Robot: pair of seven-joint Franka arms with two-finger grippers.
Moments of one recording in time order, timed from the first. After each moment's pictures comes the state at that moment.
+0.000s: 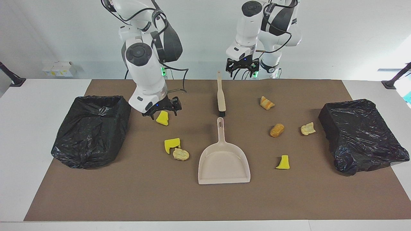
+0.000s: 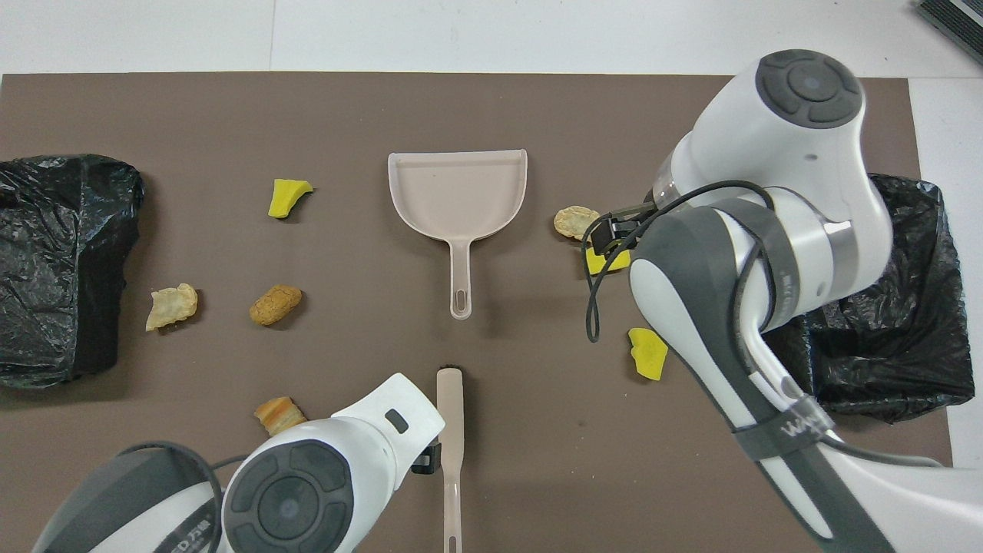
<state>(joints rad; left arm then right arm) -0.37 -0.32 -0.34 -2.21 -0.11 1.84 -0.56 0.21 0.31 0.12 -1.52 0.02 1.75 0.16</state>
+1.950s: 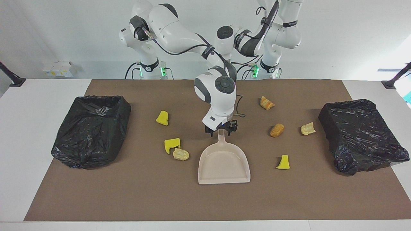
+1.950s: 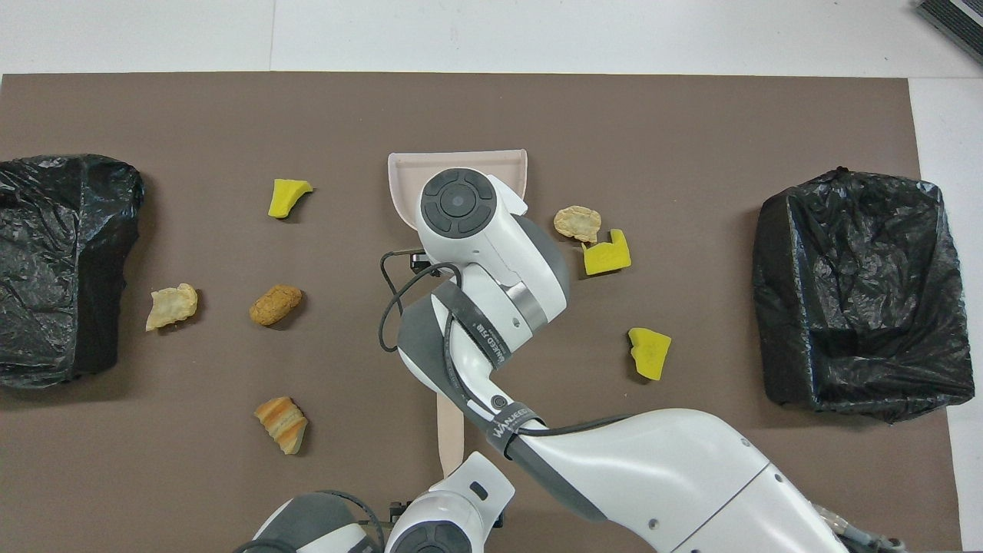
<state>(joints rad) -0.66 -0.19 -0.34 -2.49 -0.19 2.22 -0.82 0.53 0.67 0.12 -1.32 -0.07 1.99 0.62</state>
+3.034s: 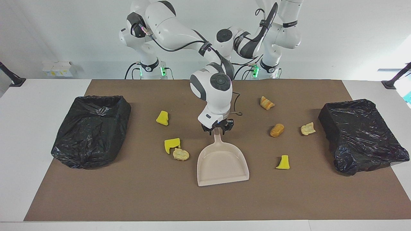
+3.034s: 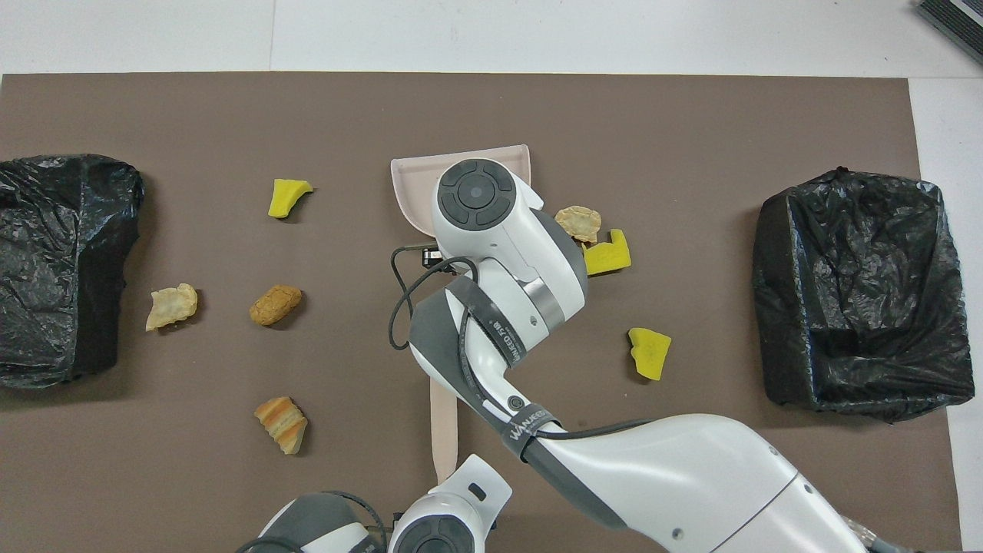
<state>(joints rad) -0.66 -0.18 -0.34 -2.49 -0.21 2.18 -0.85 0.50 0.62 0.12 -1.36 -0.06 1.98 0.62</state>
